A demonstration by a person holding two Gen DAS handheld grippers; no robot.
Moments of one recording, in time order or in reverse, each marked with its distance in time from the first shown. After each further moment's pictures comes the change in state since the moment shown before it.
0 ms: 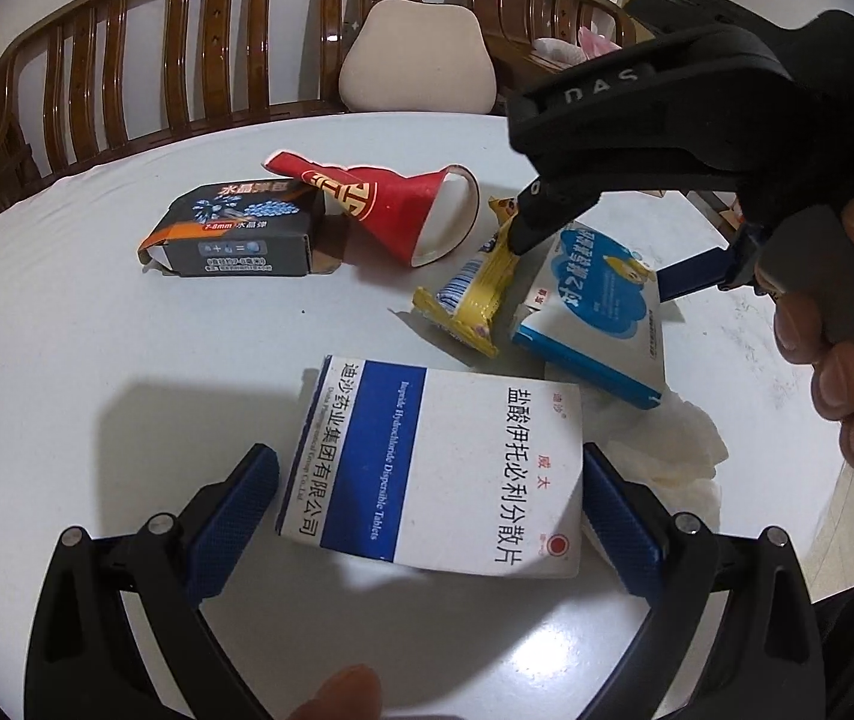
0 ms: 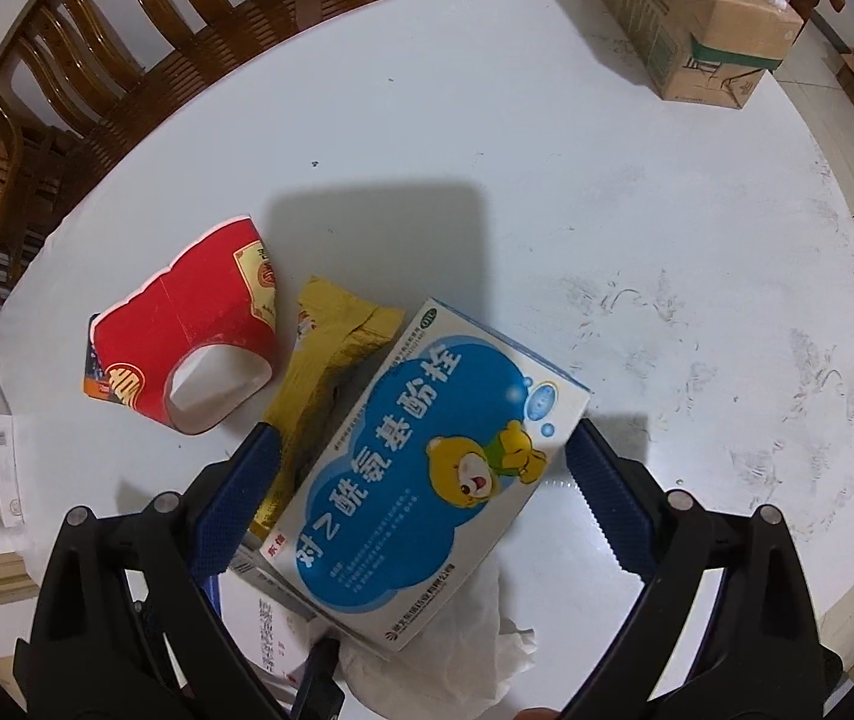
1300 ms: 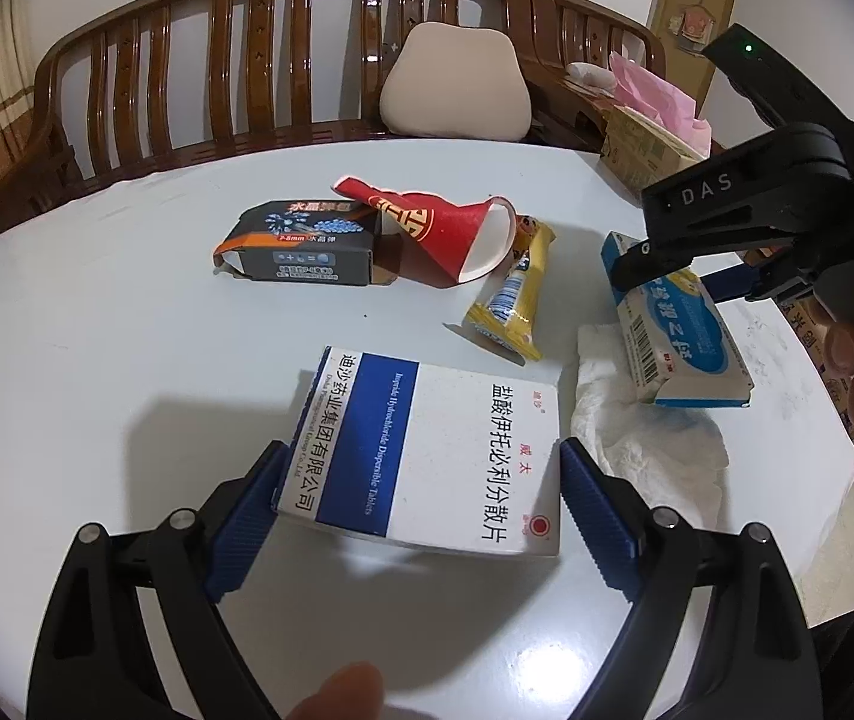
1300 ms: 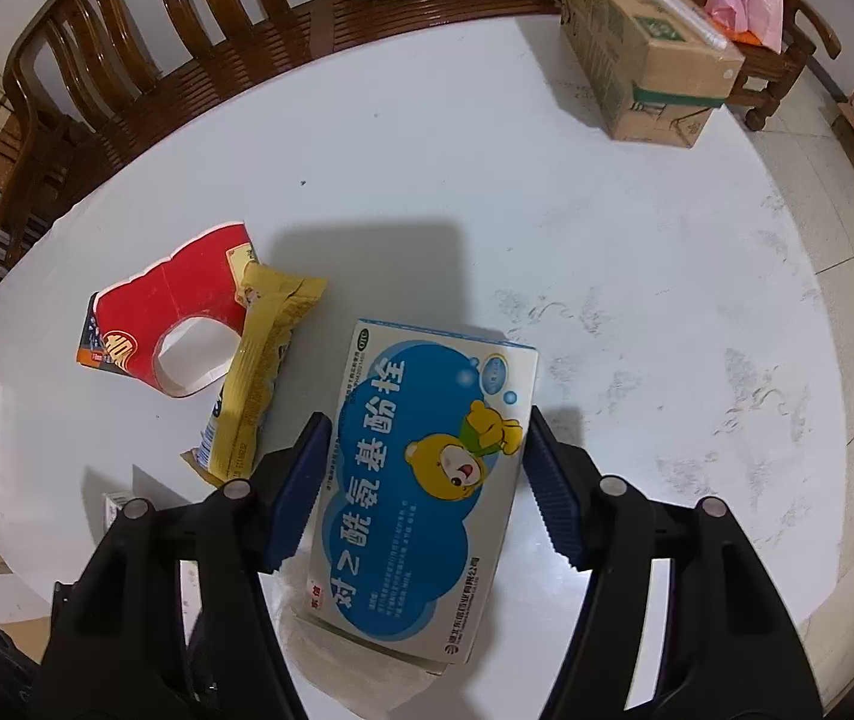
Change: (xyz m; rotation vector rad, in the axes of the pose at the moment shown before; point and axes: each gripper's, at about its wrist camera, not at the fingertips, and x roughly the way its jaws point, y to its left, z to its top) left arm -0.027 0.005 -0.007 -0.042 -0.054 0.086; right arm -0.030 -0.019 -0.021 -0.073 -0.090 -0.028
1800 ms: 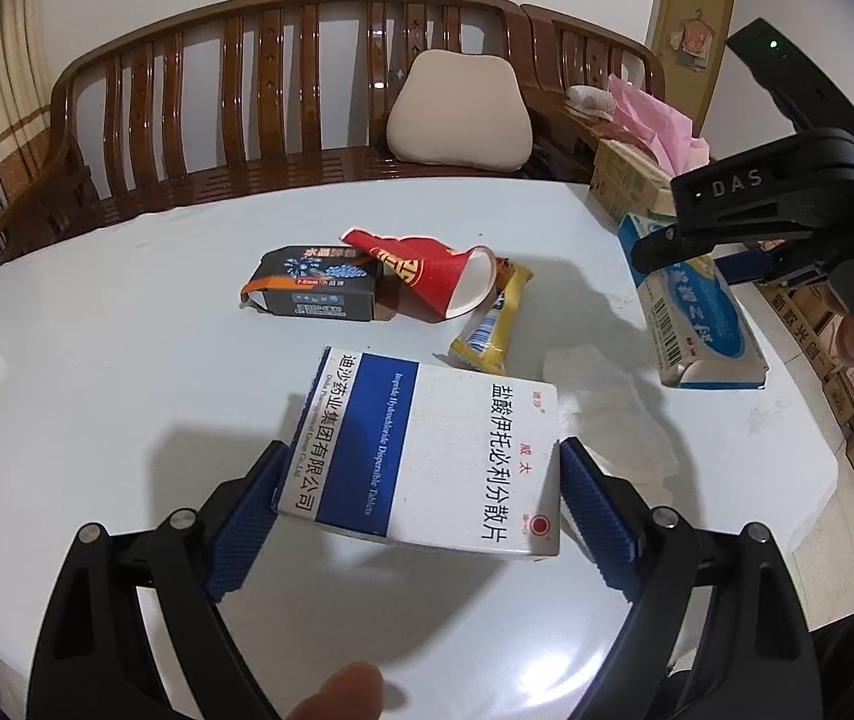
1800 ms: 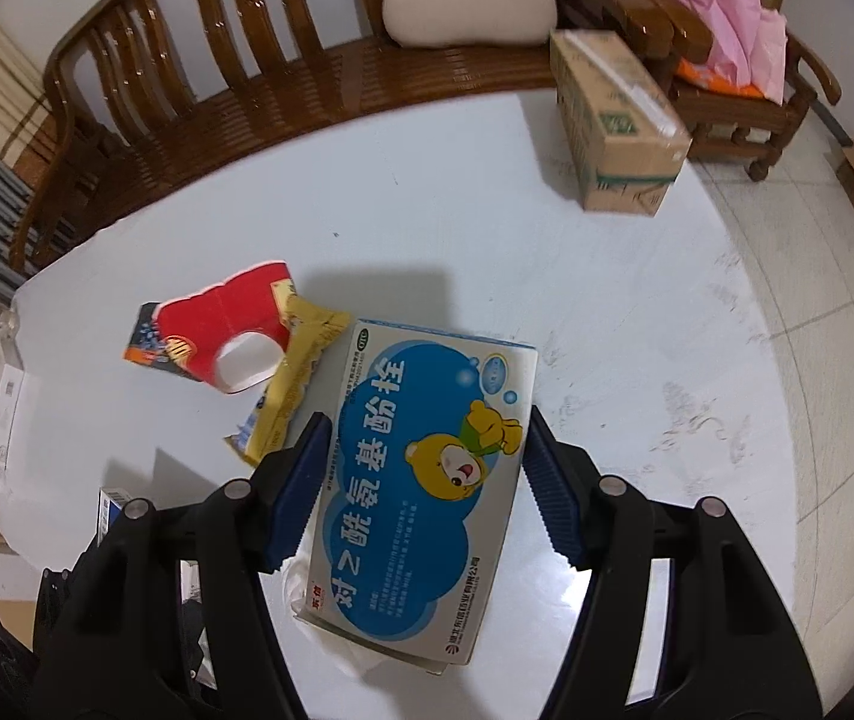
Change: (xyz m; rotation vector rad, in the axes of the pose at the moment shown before) left arm -0.041 -0.012 0.004 0.000 -0.052 0.031; right arm -0.053 0.006 -0.007 -0.065 -0.113 0.032
